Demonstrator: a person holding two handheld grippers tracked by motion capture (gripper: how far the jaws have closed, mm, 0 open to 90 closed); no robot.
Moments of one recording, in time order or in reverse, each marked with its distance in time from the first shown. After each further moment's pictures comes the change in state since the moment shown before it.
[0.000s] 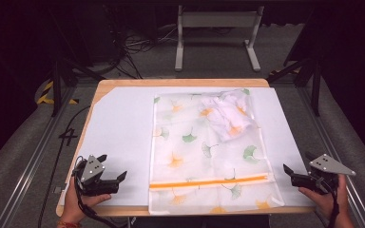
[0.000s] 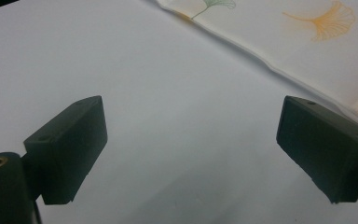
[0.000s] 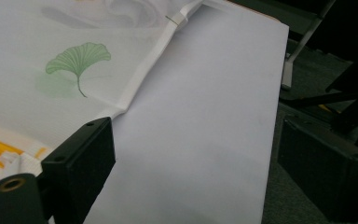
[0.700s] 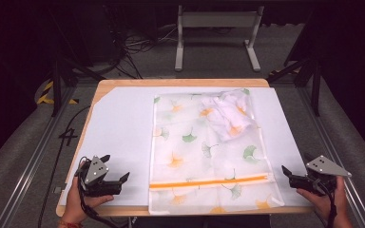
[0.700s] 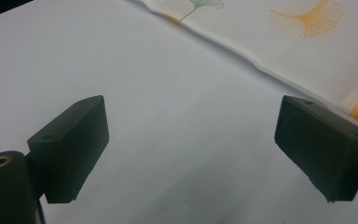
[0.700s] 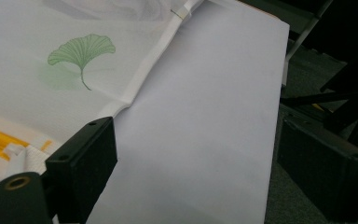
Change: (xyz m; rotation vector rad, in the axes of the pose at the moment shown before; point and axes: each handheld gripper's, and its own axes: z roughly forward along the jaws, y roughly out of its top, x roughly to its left) left arm -0.007 0.004 0.001 0.003 -0.007 0.043; right arm 0.008 0.001 -0.001 0.019 -0.013 -0.024
